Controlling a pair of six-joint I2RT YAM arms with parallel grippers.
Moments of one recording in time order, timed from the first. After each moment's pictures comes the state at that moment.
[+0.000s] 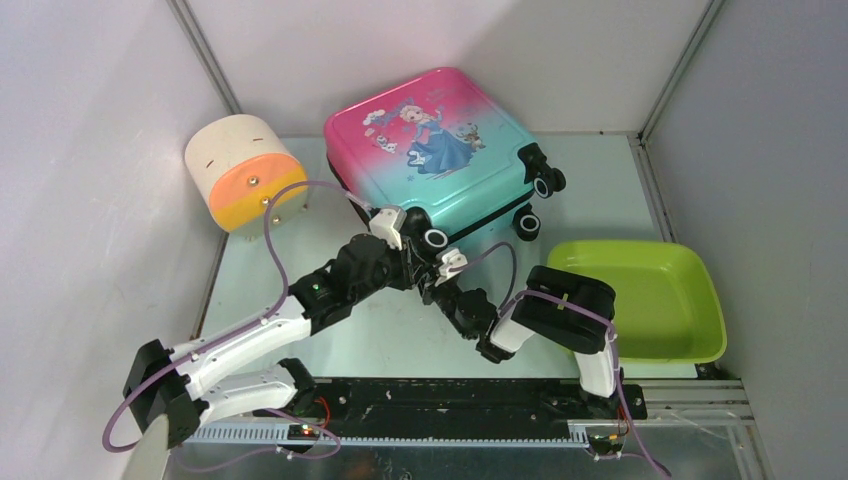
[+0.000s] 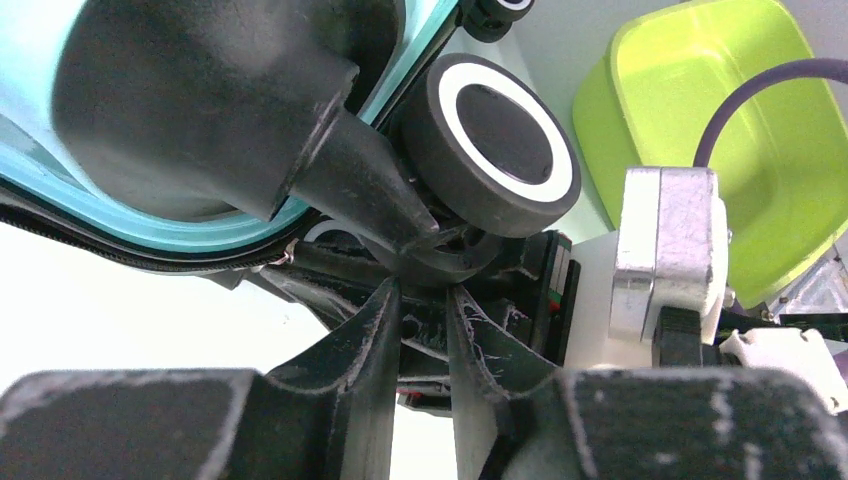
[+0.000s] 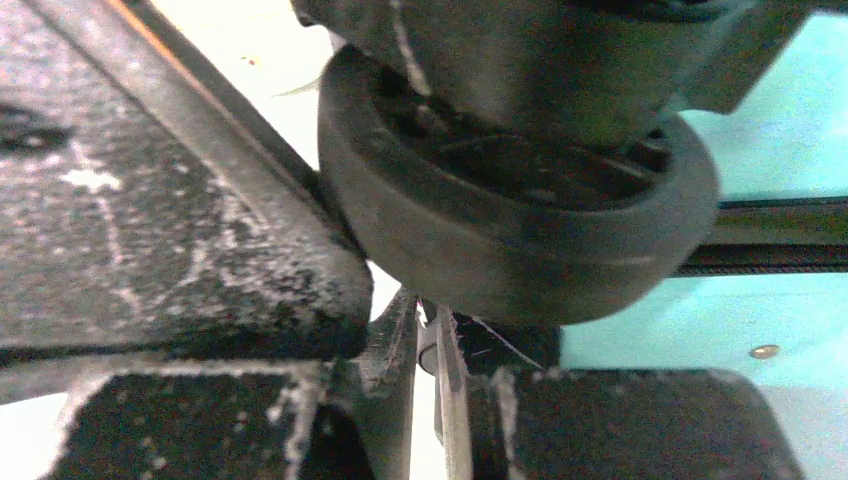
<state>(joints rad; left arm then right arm) -0.84 1.03 0.71 -0.11 -0.11 -0.53 1.10 1.96 0.56 1.49 0.48 0.14</state>
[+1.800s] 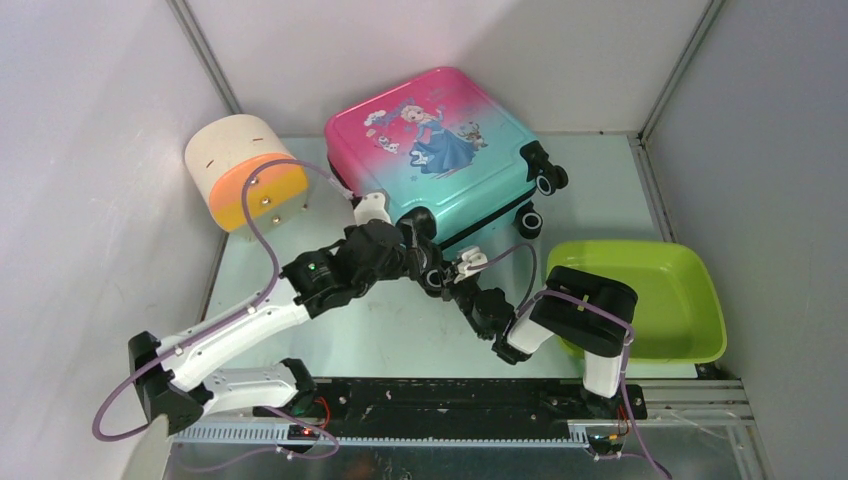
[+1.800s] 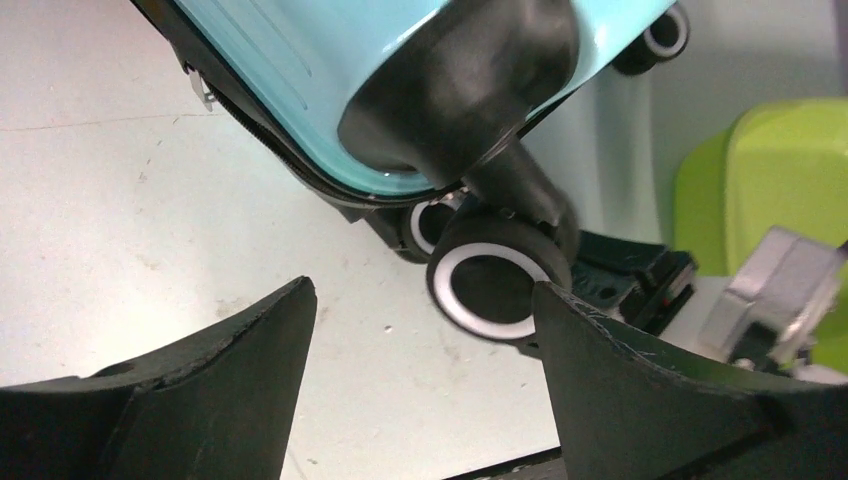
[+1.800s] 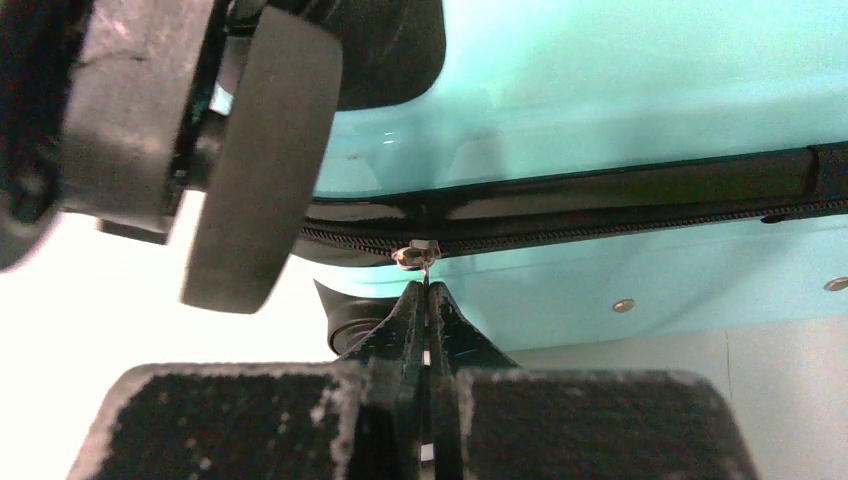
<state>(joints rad) -0.93 1.10 1.03 -0.63 -0.46 -0.73 1.06 1.87 0.45 1.49 0.54 0.10</state>
